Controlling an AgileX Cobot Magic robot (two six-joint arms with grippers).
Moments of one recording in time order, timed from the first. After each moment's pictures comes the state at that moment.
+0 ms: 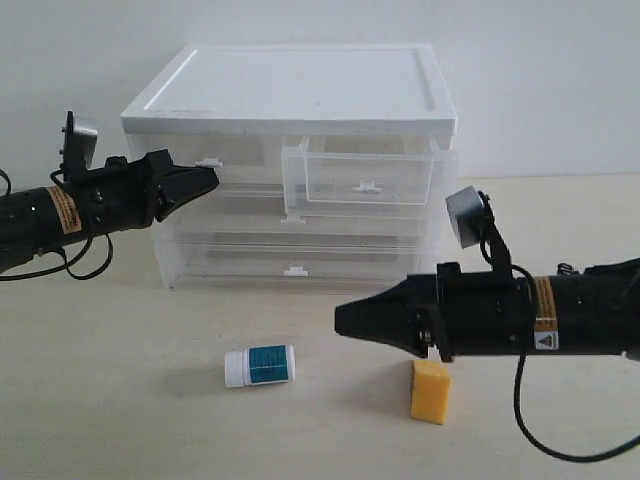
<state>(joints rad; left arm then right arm) -0.05 2.05 -1.07 1.02 -1.02 -1.37 0.24 1.89 -0.71 -1.28 -1.20 1.46</state>
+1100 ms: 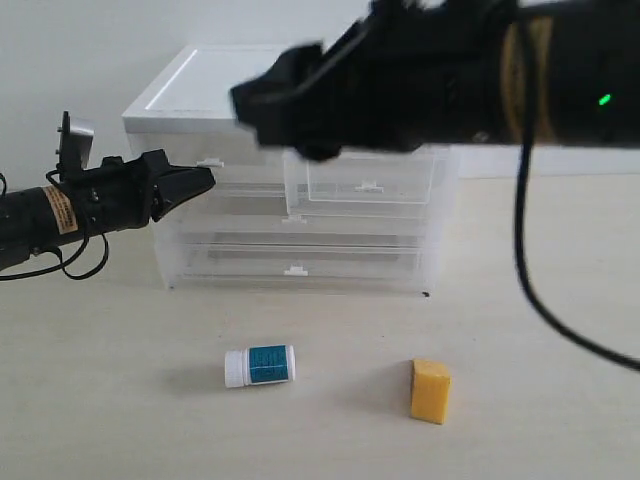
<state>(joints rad) -0.04 2.05 -1.07 1.03 -1.03 -1.37 0.76 1.25 -0.98 -1.75 -0.17 1.82</state>
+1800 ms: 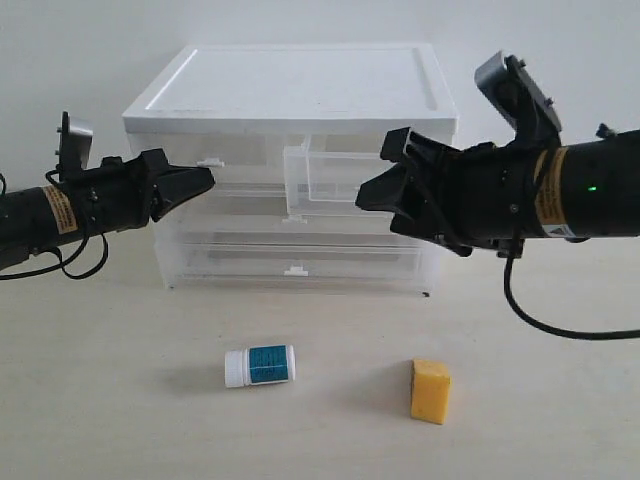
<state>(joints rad) -0.03 2.05 -1.07 1.03 -1.03 -1.40 0.37 1.50 -0.84 -1.39 -0.49 2.07</state>
